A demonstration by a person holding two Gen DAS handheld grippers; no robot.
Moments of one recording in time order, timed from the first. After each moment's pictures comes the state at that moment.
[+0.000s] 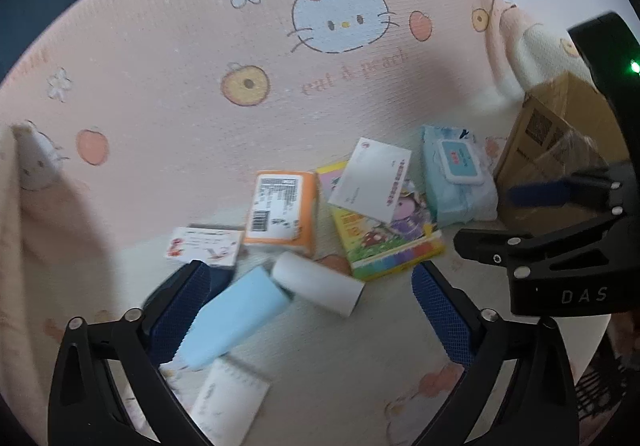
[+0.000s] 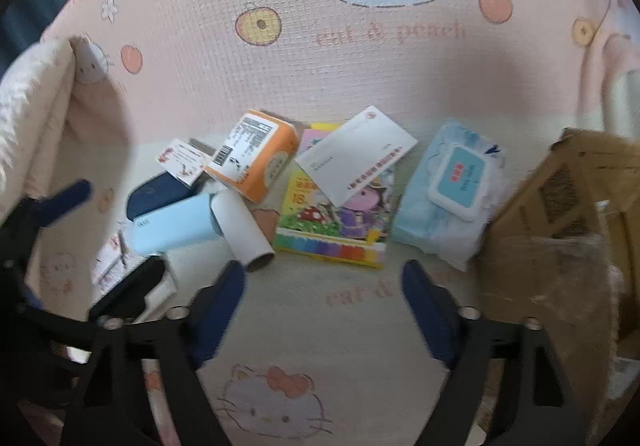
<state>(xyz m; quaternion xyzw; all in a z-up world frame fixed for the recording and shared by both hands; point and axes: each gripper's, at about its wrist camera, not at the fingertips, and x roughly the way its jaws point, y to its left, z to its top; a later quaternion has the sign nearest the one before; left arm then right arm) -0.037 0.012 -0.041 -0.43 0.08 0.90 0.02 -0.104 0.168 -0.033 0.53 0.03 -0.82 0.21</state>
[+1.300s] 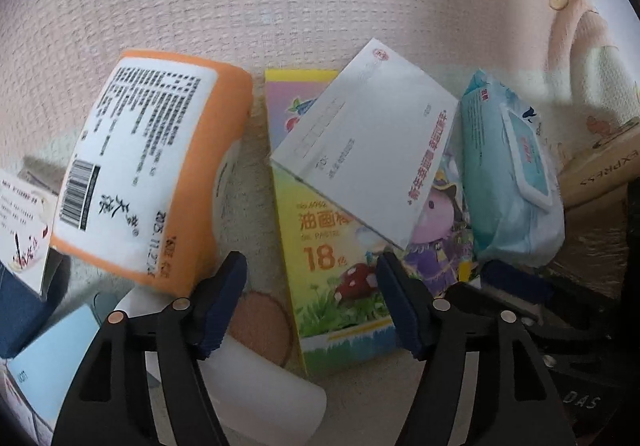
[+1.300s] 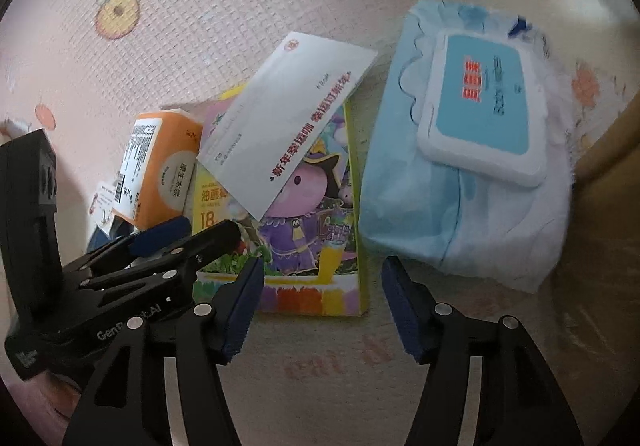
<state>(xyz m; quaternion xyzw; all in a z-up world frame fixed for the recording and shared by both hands) -0.179 0.014 -0.195 -0.59 -0.08 0.80 0.06 -0.186 0.191 -0.162 0.60 -0.11 -0.78 0.16</state>
